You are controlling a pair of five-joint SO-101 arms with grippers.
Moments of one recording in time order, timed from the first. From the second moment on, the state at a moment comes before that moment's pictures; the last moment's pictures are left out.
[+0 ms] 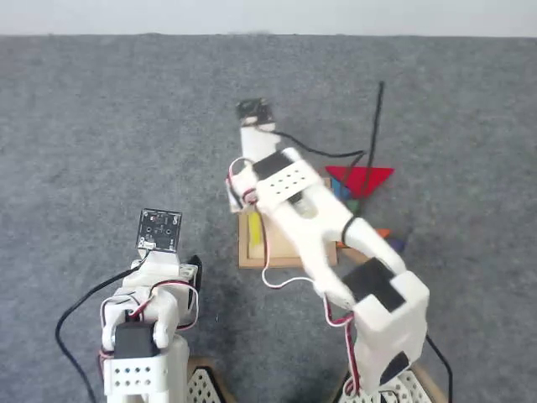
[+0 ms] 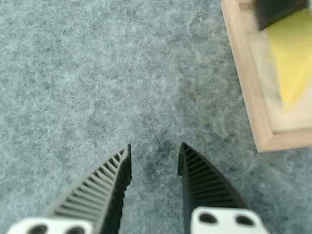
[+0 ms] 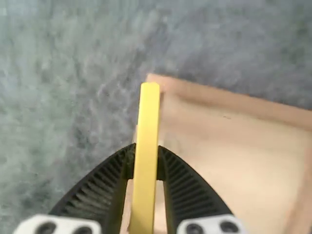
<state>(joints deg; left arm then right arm) -9.4 -103.1 96.9 72.0 -4.0 -39.0 18.5 2.7 57.8 -21.8</state>
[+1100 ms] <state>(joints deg) -9.4 -103.1 96.9 72.0 -4.0 -40.0 21.4 2.7 57.3 -21.8</state>
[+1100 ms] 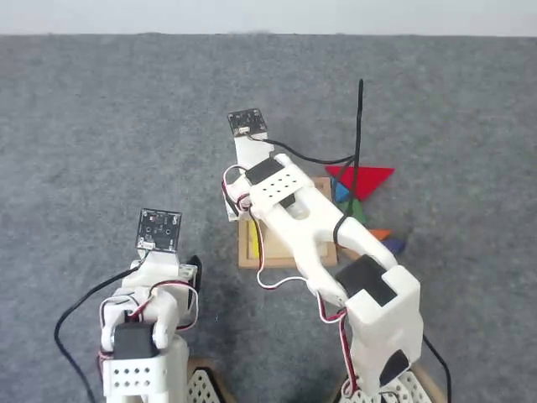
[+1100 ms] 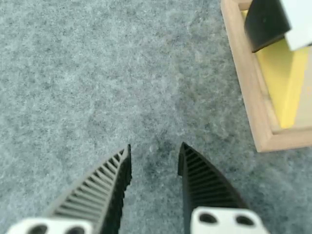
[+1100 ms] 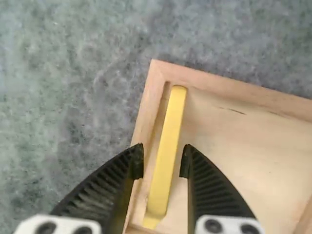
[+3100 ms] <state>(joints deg) -9.4 -103.1 96.9 72.0 -4.0 -32.4 14.7 3.9 59.0 -7.7</state>
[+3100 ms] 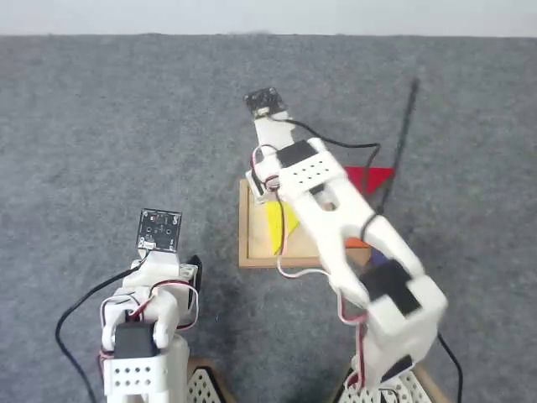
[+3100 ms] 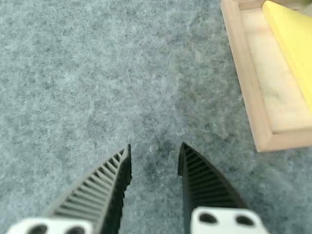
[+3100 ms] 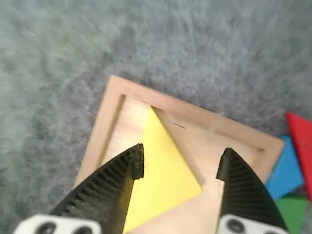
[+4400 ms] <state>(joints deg) -9.4 -103.1 96.9 72.0 -4.0 -31.7 6.2 27.6 43.6 -0.9</state>
